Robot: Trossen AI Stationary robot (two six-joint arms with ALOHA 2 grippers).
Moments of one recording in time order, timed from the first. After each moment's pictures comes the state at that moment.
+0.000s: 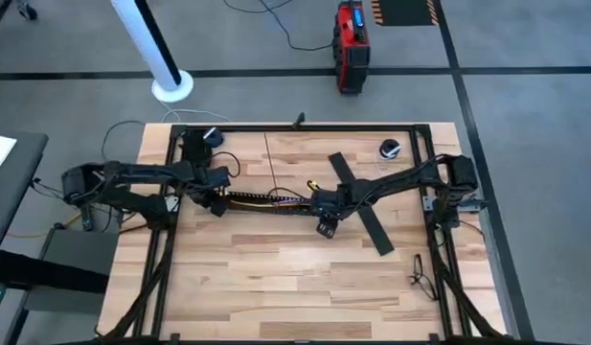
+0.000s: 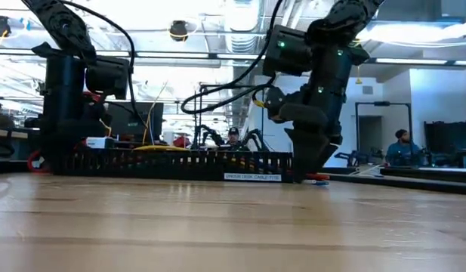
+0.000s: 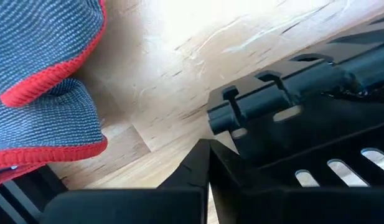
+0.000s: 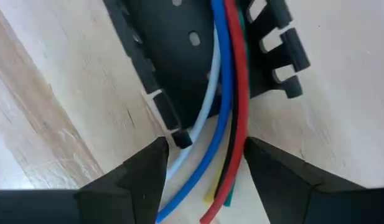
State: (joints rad) left arm 0.40 1.24 0.52 -0.83 -0.16 -0.62; right arm -0.01 1.83 1.06 -0.50 0.07 0.51
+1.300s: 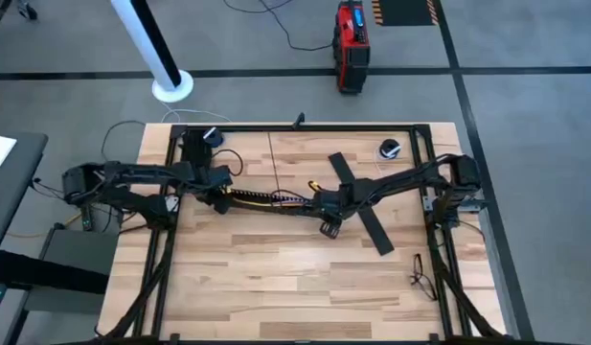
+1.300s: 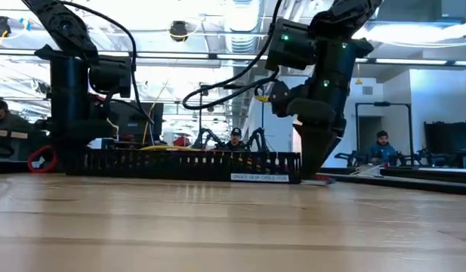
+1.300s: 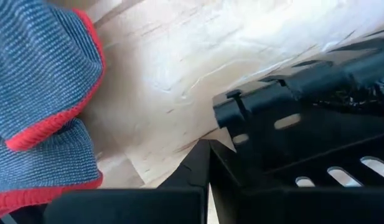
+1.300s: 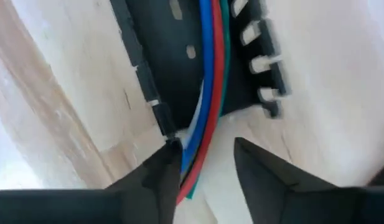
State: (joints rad) left arm 0.40 1.24 0.52 -0.75 -0.21 -0.61; right arm 0.00 1.79 1.07 -0.60 0.06 0.49
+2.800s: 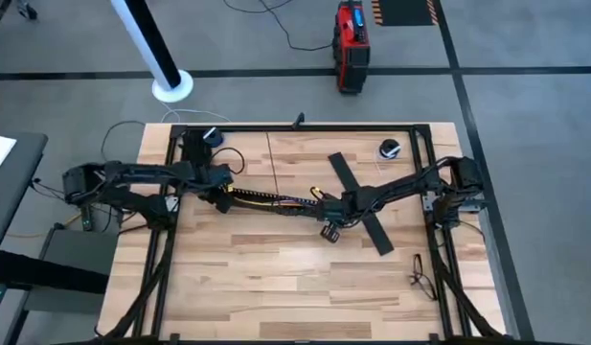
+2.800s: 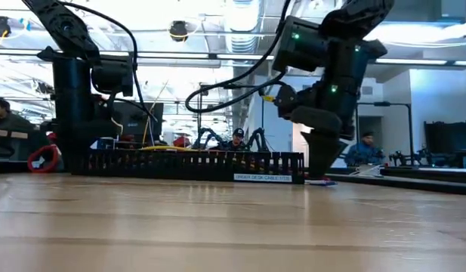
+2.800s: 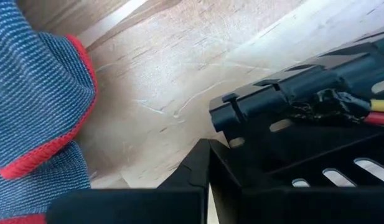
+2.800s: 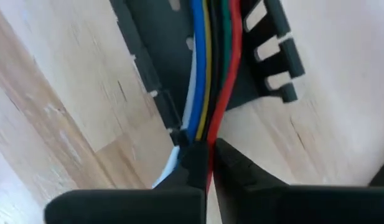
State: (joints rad) left arm 0.40 1.24 0.52 -0.71 -0.20 -0.58; right arm 0.04 1.79 1.01 -0.49 0.18 0.55
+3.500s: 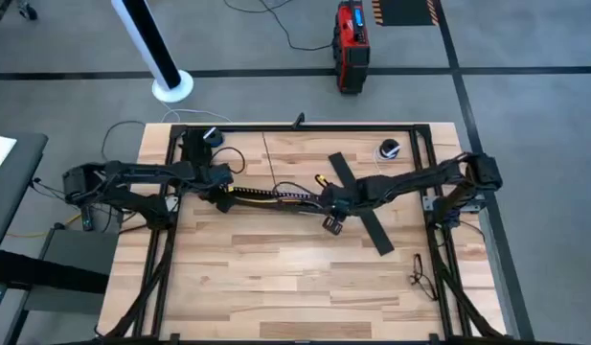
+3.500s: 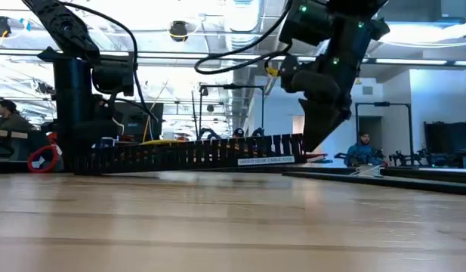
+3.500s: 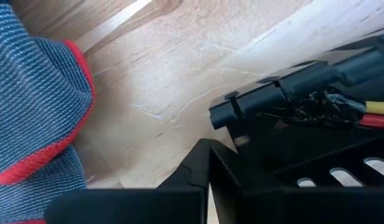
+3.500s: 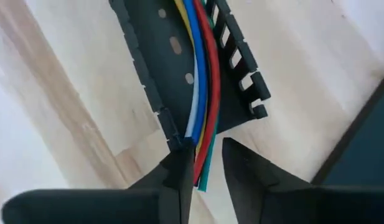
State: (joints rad) left arm 0.40 1.24 0.52 -0.70 -0.19 -0.58; right arm 0.00 1.64 1.01 -0.55 0.15 0.52
